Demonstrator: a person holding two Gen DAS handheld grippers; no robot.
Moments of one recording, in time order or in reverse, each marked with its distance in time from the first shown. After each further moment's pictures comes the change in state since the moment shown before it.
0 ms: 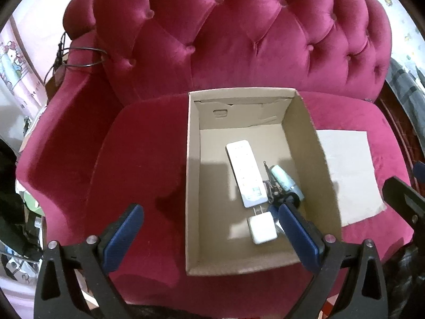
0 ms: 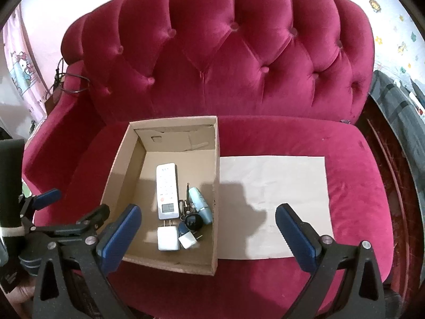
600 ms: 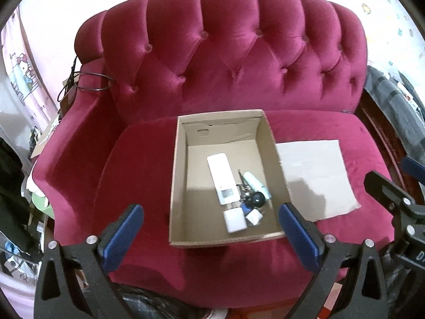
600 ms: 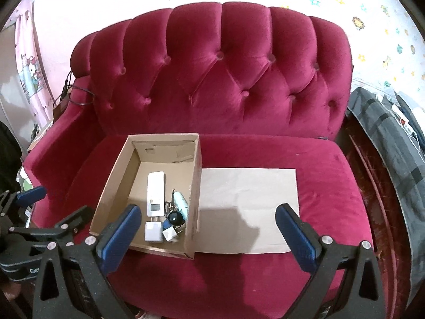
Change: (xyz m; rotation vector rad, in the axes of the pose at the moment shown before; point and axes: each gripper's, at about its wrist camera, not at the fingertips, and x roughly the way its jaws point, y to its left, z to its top) left arm -0.081 -0.038 -0.028 0.017 -0.127 -0.019; right arm -0.073 -0.033 -0.025 -0.033 -0.120 -0.030
